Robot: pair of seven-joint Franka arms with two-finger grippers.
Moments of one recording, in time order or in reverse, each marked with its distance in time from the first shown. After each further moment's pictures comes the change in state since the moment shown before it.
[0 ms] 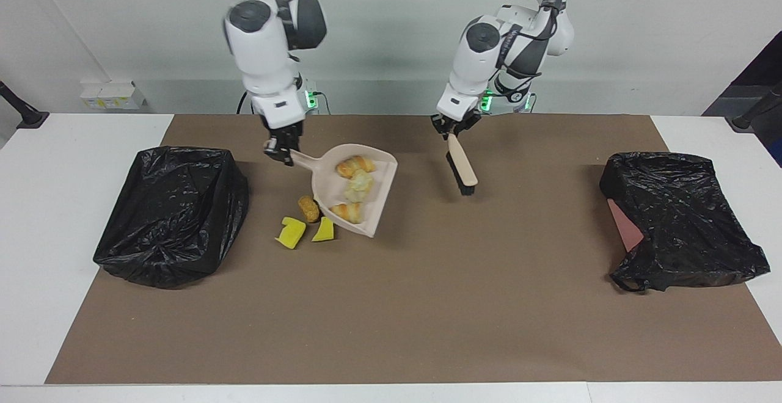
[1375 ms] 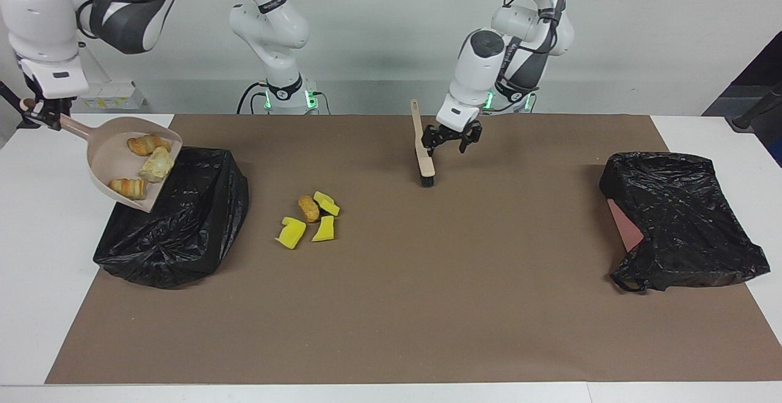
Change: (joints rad) left arm 0.118 0.096 0.039 0.125 0.006 0.116 0.116; right arm -0.571 0.025 -0.002 0.090 -0.587 0.050 -0.684
